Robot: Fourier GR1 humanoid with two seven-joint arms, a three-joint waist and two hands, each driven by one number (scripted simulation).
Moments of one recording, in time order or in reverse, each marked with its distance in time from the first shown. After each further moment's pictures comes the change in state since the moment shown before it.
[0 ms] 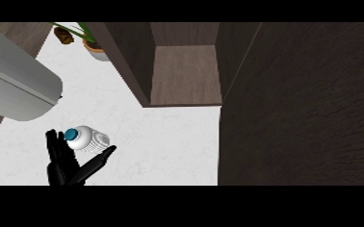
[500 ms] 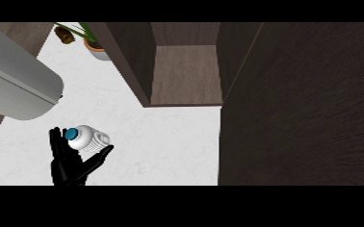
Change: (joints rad) left arm -0.109 0.022 0.080 0.223 0.083 -0.204 -0.112; right arm 0.036 0.017 -0.007 0.003 0.003 0.031 -0.034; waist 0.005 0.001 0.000
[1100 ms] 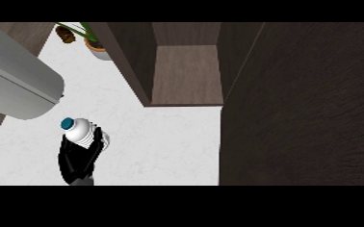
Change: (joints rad) left arm -0.102 -0.009 0.036 0.127 0.044 -0.125 -0.100; right arm -0.022 -0.002 -0.064 0.037 -0.004 0.026 -0.021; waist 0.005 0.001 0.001
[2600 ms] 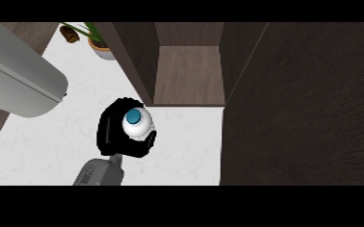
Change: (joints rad) left arm -0.026 -0.028 -0.425 -0.462 -0.141 -0.010 0.292; right arm -0.026 0.016 0.017 0.012 -0.010 -0.014 -0.002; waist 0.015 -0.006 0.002
